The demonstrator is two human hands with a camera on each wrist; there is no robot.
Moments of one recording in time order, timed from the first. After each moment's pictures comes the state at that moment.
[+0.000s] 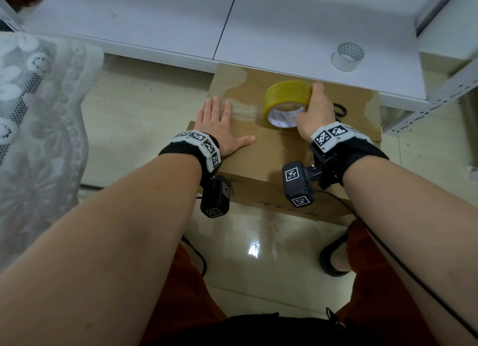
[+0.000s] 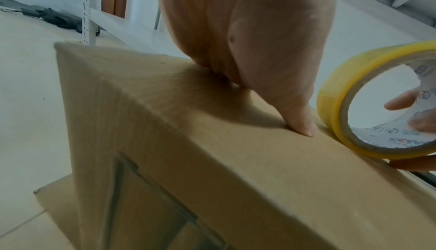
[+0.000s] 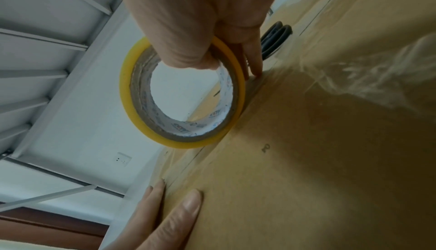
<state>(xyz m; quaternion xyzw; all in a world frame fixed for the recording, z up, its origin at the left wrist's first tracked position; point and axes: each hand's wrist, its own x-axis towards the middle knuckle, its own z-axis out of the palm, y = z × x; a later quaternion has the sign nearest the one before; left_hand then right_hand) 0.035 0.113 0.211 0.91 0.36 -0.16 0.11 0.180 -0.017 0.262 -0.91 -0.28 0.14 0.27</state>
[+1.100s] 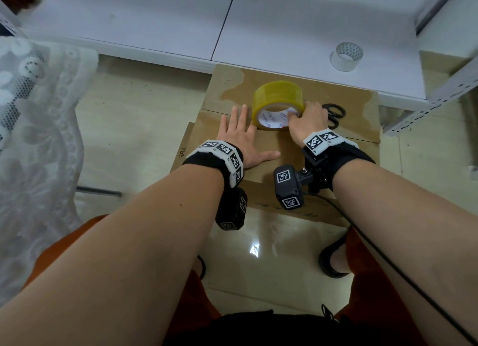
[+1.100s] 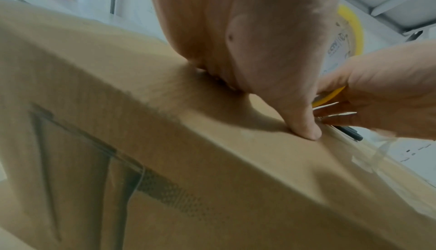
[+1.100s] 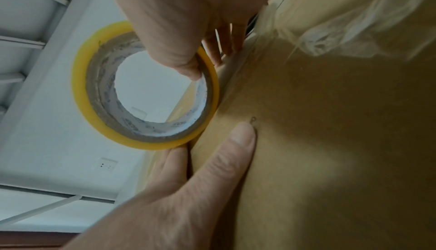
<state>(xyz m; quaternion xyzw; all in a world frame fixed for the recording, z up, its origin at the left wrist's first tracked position) 0.063 0.071 0.215 0.93 0.29 -0.20 0.09 0.189 -0.011 0.232 -0.93 -0.25 0.15 0.23</state>
